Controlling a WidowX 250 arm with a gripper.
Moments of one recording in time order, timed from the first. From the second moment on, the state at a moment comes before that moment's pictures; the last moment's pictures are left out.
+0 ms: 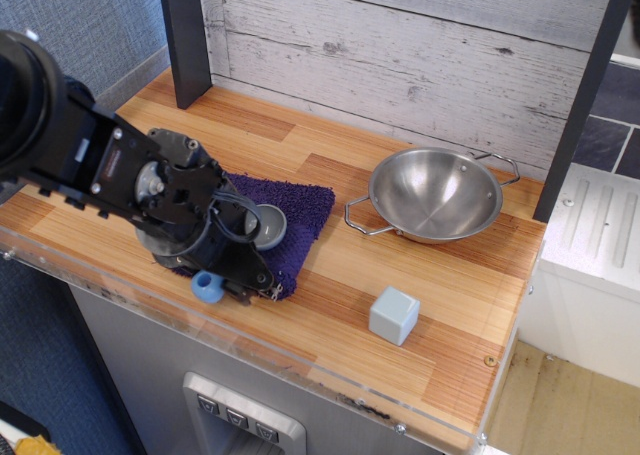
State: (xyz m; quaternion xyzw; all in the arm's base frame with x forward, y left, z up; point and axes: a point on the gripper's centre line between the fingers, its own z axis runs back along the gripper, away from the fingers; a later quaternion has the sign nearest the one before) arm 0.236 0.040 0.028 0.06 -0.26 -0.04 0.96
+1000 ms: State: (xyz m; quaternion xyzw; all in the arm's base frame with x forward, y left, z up) arm 0.247 0.039 0.062 0.07 -0.31 -0.01 0.95
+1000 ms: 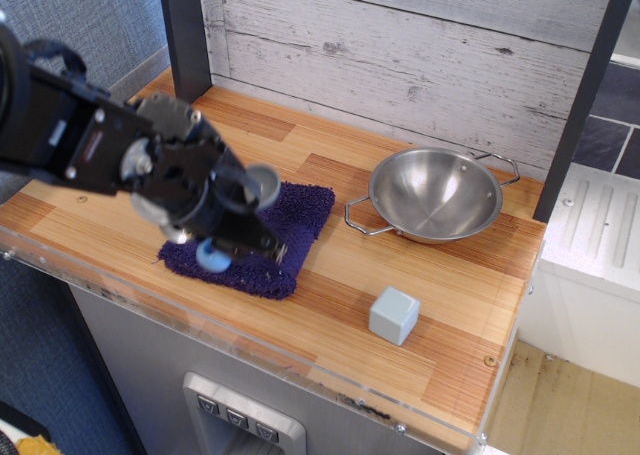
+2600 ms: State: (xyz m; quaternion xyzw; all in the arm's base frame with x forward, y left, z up) arm 0.379 0.027 0.029 -0.05 -0.33 0.44 0.84
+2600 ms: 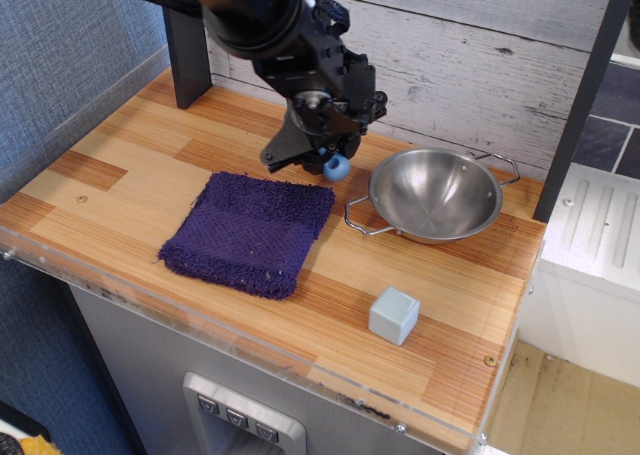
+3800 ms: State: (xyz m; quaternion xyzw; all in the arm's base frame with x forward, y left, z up) arm 0.388 -0.007 0.024 -0.08 -0.32 0.48 0.82
